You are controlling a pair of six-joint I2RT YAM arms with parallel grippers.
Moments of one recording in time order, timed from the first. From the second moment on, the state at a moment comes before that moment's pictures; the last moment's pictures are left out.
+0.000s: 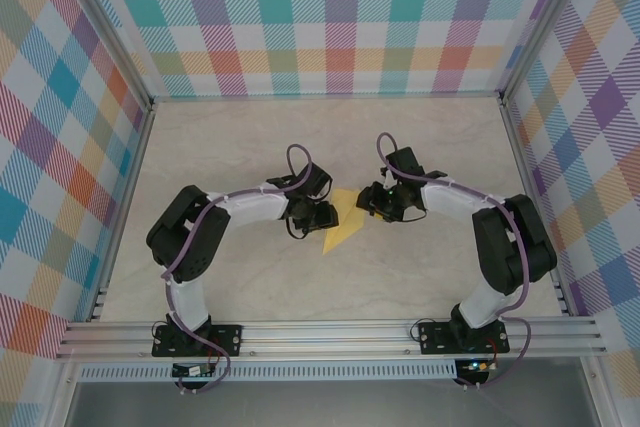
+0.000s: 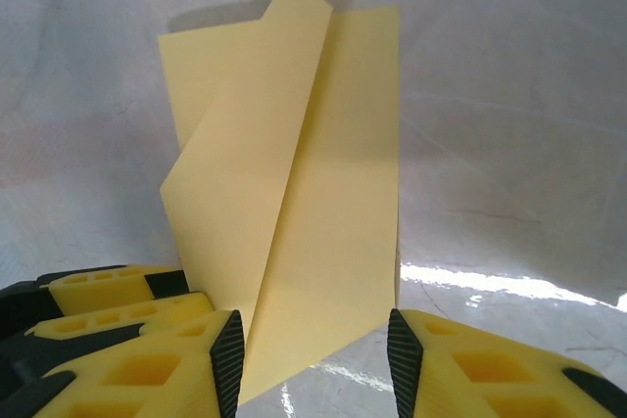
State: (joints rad) left arm -0.70 1.87 1.14 -0.43 0.20 -0.81; right arm 0.42 1.65 0.93 -0.38 -0.42 0.76
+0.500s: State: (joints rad) left arm -0.70 1.89 1.19 -0.48 0.22 -0.79; right arm 0.42 1.73 0.91 -0.33 -0.47 0.84
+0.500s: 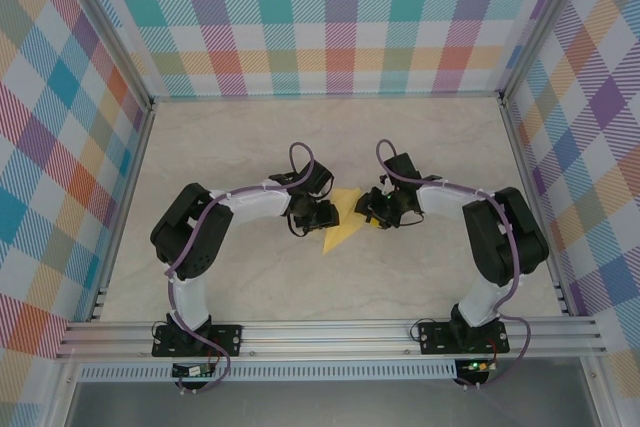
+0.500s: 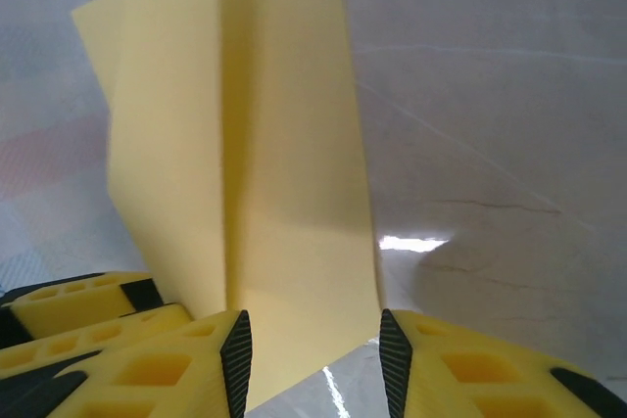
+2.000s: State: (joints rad) left arm -0.64 1.89 1.15 -0.43 0.31 -0.82; right arm 0.40 1.82 0.99 -0.20 -0.58 0.81
